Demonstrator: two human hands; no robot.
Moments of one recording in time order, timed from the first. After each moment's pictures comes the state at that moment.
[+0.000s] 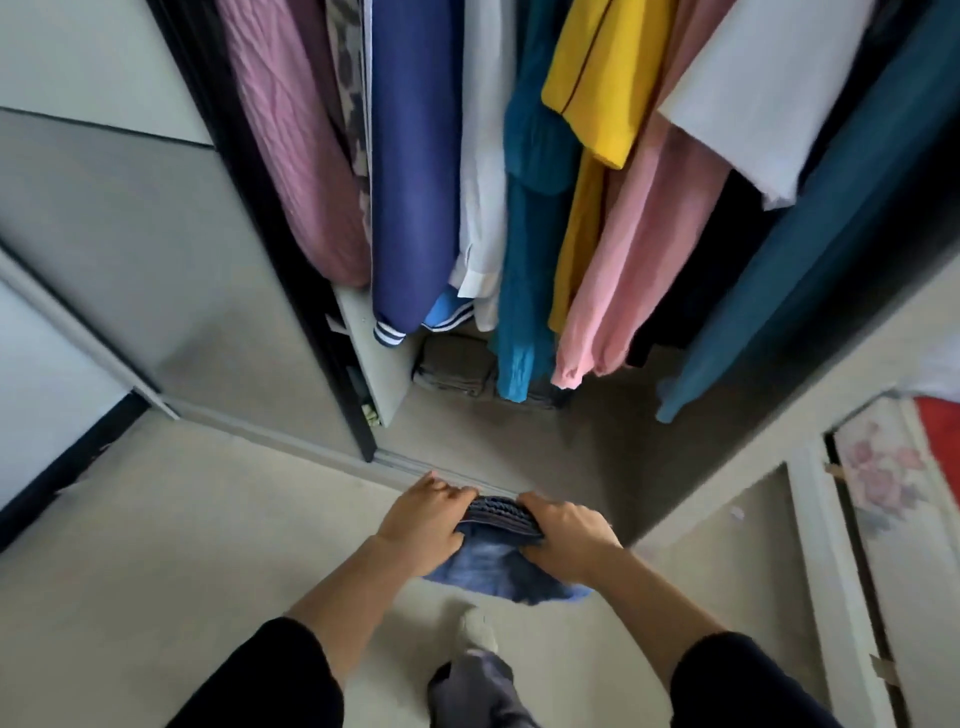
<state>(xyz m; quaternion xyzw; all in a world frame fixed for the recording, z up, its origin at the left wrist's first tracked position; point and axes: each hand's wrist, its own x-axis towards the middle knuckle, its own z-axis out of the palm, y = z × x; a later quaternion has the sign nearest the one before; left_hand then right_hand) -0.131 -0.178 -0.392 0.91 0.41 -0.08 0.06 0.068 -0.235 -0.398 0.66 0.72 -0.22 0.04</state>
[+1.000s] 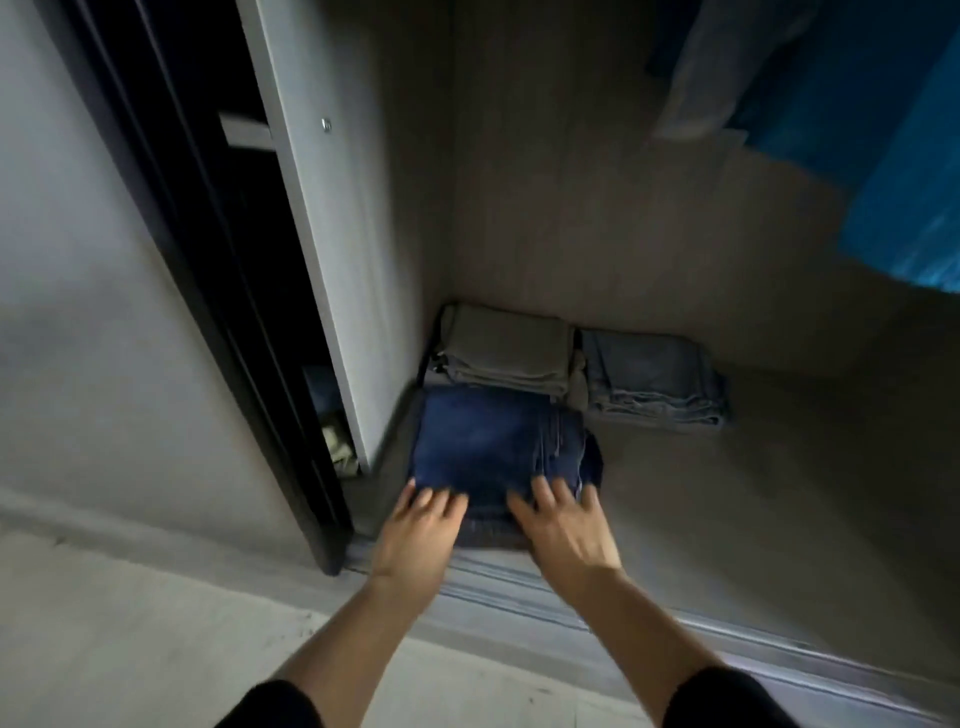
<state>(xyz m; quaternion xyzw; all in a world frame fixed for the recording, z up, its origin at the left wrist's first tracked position) -0.205 0.198 -0.949 0.90 0.40 0.13 -0.10 -0.037 0.145 -0.942 0.69 0.71 0.07 0.05</state>
